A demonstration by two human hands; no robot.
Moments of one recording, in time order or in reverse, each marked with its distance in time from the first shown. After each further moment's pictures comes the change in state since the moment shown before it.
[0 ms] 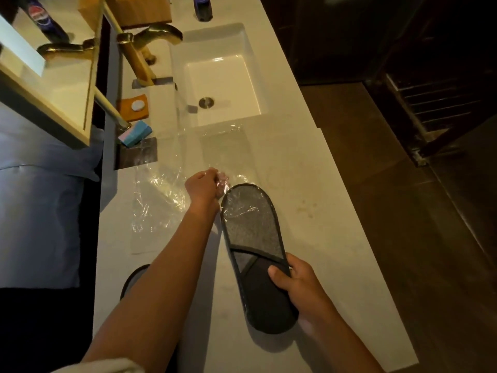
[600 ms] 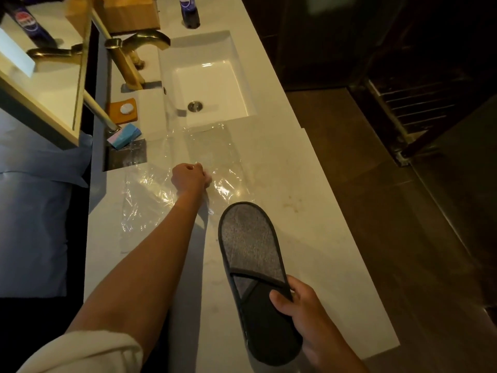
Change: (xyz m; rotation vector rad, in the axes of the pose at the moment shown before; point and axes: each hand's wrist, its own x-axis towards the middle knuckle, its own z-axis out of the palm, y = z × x) left_hand 0.026 0.003 -0.003 0.522 0.096 0.353; right_hand -0.045 0.025 -0.019 0.025 0.022 0.153
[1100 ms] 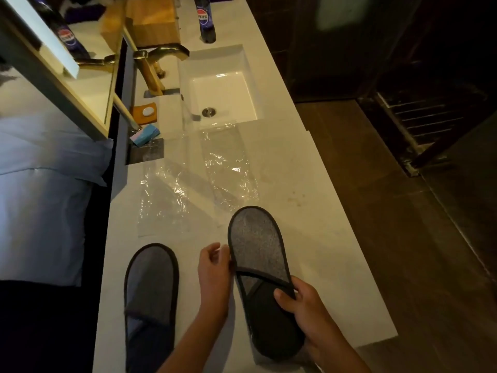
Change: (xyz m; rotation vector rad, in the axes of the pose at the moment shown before) left_hand -0.236 -0.079 -0.064 -0.237 -0.131 -0.181; right_hand -0.014 0.029 -0.005 -0.102 0.031 -0.089
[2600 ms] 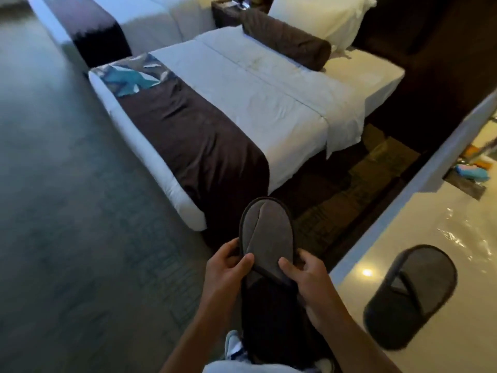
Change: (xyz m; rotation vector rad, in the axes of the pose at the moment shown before) left_hand -0.187 -0.150 -0.460 -0.555 0.587 0.092; right_hand -0.135 0.181 0.397 -0.749 -0.743 -0.289
